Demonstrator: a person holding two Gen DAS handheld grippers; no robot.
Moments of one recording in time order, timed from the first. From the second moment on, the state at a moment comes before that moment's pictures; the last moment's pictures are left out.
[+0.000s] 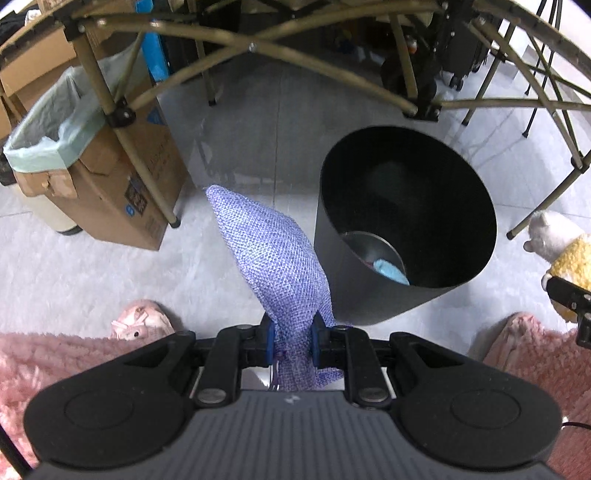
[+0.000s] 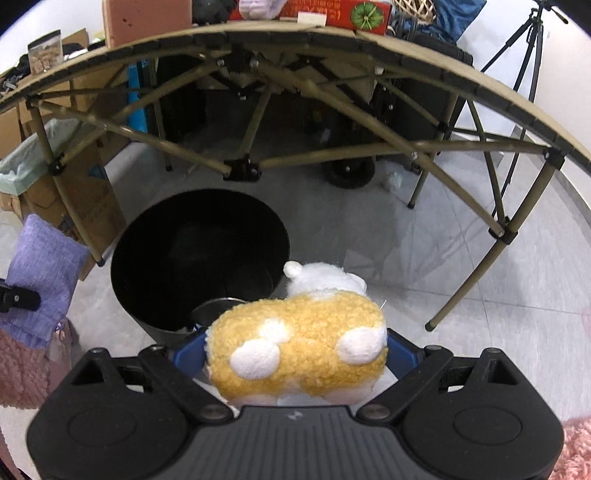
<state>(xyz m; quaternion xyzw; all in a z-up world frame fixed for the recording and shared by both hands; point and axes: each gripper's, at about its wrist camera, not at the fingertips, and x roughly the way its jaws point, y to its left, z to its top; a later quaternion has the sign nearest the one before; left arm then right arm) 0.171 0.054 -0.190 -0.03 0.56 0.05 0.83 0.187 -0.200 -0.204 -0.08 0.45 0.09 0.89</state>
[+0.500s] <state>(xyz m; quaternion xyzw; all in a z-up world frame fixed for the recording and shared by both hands) 0.203 0.020 -0.202 -0.01 0.59 0.00 0.81 0.208 -0.202 -0.217 -0.07 0.47 0.08 0.88</state>
